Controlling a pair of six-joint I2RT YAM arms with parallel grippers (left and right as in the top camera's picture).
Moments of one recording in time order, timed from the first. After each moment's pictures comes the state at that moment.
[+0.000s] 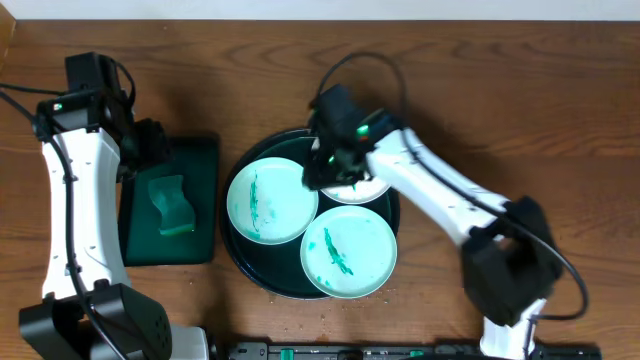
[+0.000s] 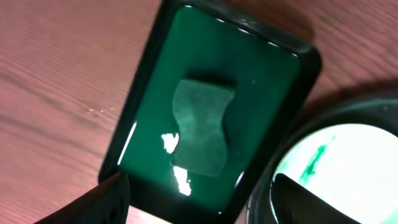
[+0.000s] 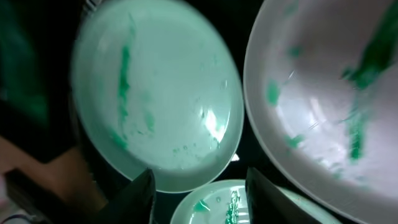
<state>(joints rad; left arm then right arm) 0.25 1.60 1.51 -1.23 -0.09 -0.18 0.69 2.00 1.57 -0.85 -0.30 0.50</state>
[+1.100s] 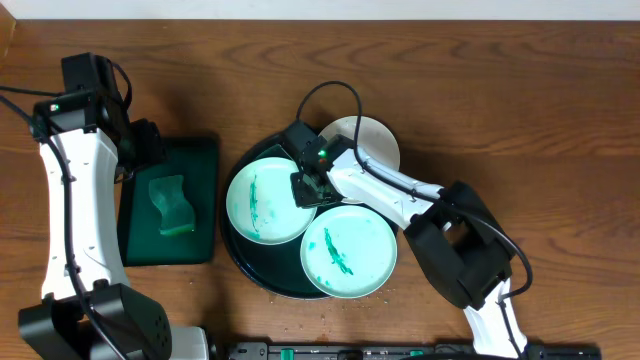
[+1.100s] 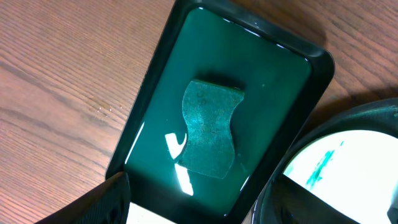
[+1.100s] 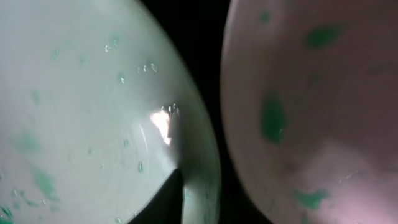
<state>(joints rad) 0.26 1.60 1.51 -1.23 -0.11 -0.19 0.78 2.17 1.58 -0.76 -0.07 0.57</state>
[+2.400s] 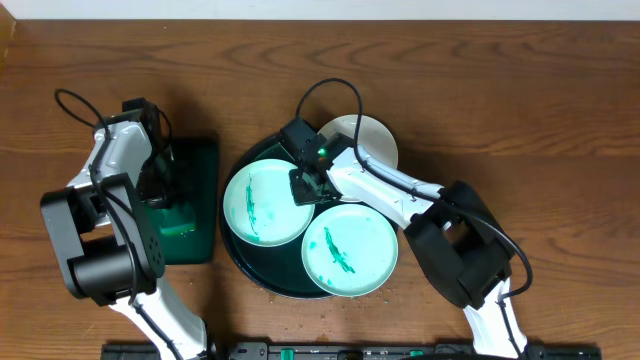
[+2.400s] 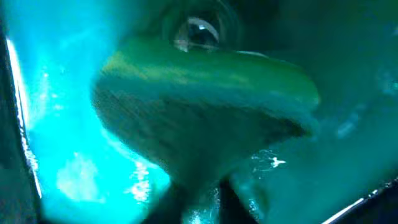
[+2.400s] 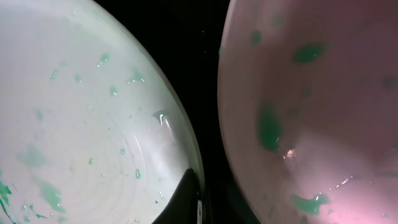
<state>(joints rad) 0.26 1.96 1.29 -1.01 -0.07 -0.10 0.78 2.17 1.59 -0.75 -0.06 0.58</state>
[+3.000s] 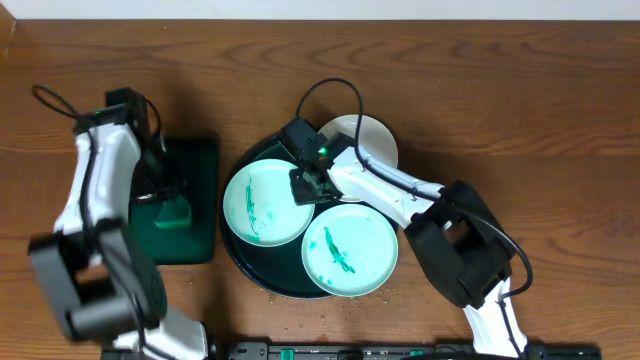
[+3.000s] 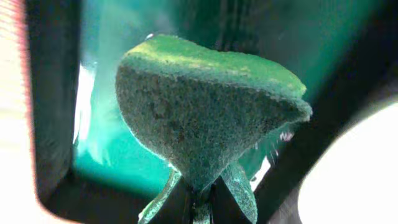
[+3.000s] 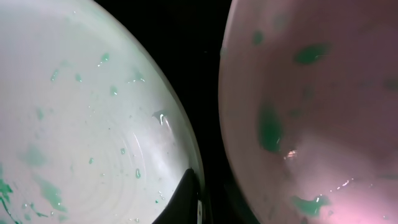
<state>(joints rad) 0.26 1.74 1.32 -1.14 -0.02 -0.09 0.78 2.17 1.59 -0.75 -0.08 0.57</state>
